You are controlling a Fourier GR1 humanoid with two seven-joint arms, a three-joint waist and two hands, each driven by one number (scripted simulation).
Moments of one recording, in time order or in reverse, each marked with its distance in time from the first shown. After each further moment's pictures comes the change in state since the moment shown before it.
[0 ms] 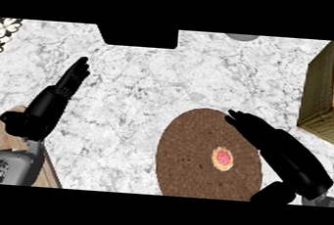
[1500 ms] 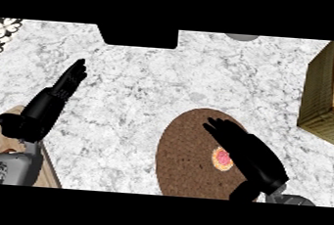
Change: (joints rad) left arm 0.015 -0.072 0.098 -0.005 -0.078 -0.110 -0.006; right arm 0.021 0.160 0.083 0.147 0.287 -0.051 -0.067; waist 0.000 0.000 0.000
